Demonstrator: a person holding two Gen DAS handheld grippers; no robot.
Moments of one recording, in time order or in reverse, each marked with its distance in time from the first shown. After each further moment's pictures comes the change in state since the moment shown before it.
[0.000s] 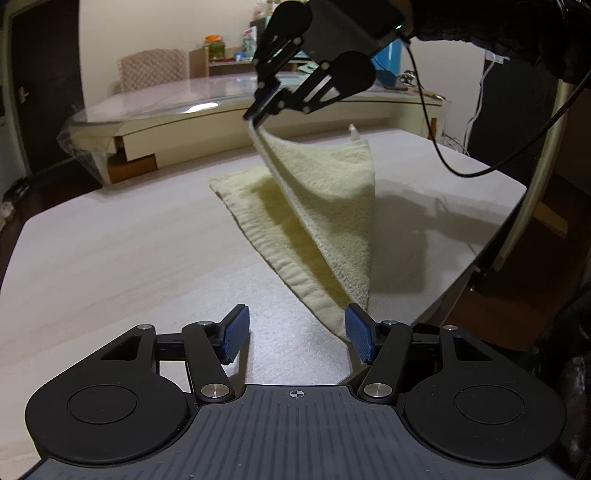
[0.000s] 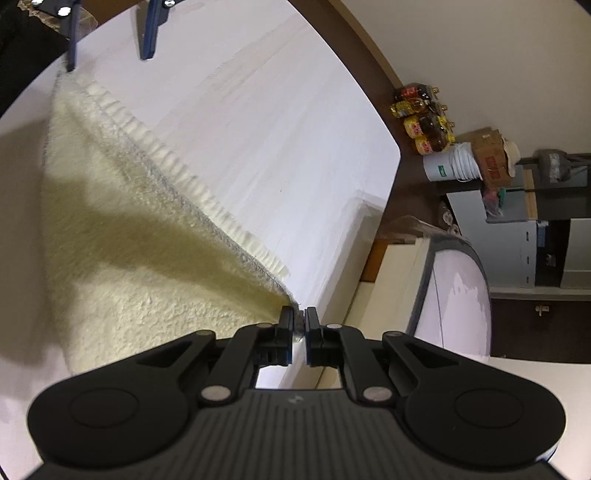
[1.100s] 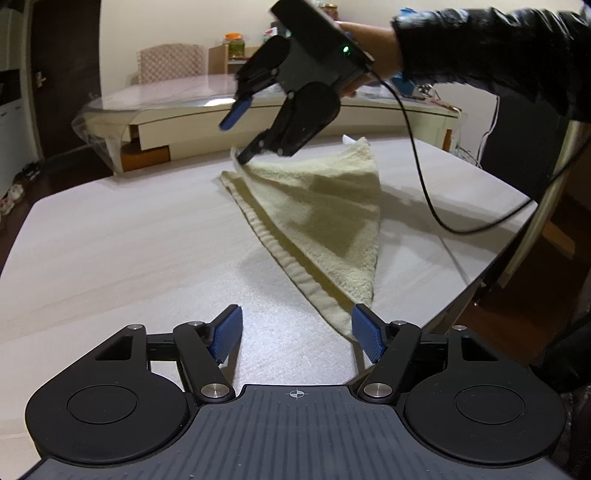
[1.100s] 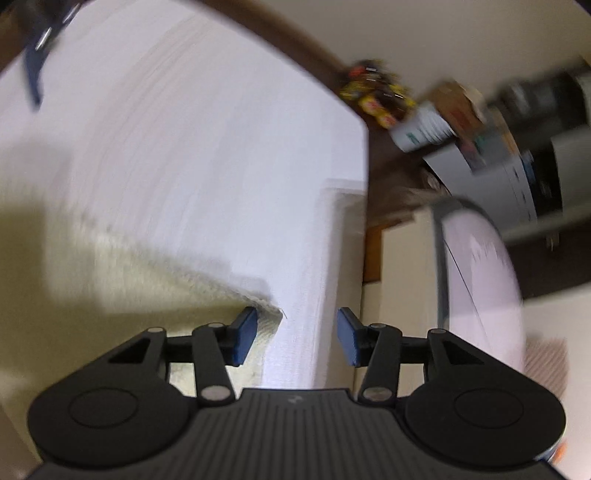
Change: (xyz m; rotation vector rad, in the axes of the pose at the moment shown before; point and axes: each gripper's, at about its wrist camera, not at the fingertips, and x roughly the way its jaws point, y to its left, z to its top) left arm 0.000 0.004 -0.003 -0.066 -0.013 0.027; right arm 0.039 -0.029 -0.010 0.406 -0.041 -0.013
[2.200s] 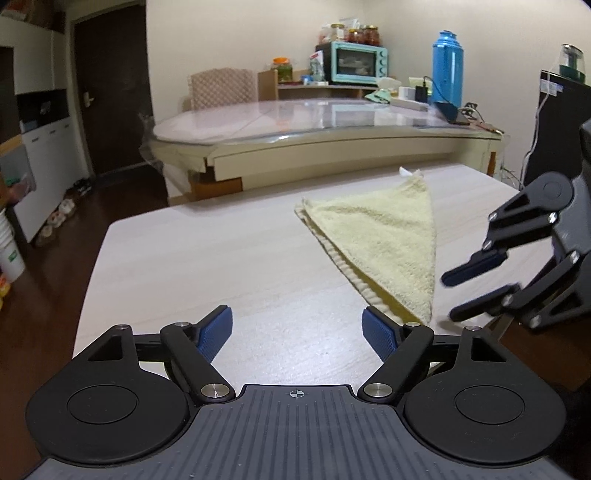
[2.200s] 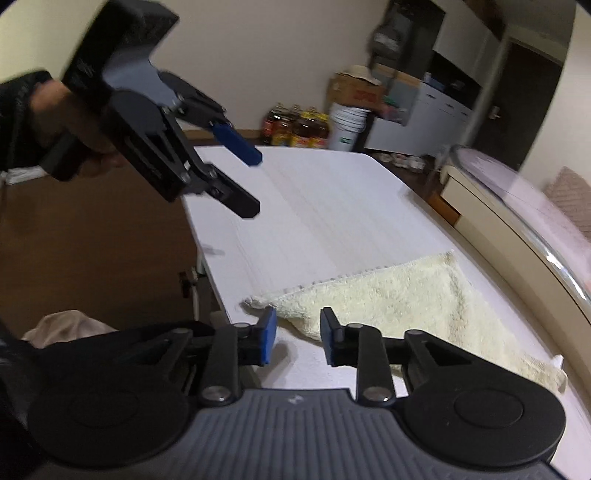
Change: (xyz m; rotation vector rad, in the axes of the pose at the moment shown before) left arm -0.055 0.023 0.014 0.009 -0.069 0.166; right arm -0.174 0.201 0.025 0.665 -0.179 0.006
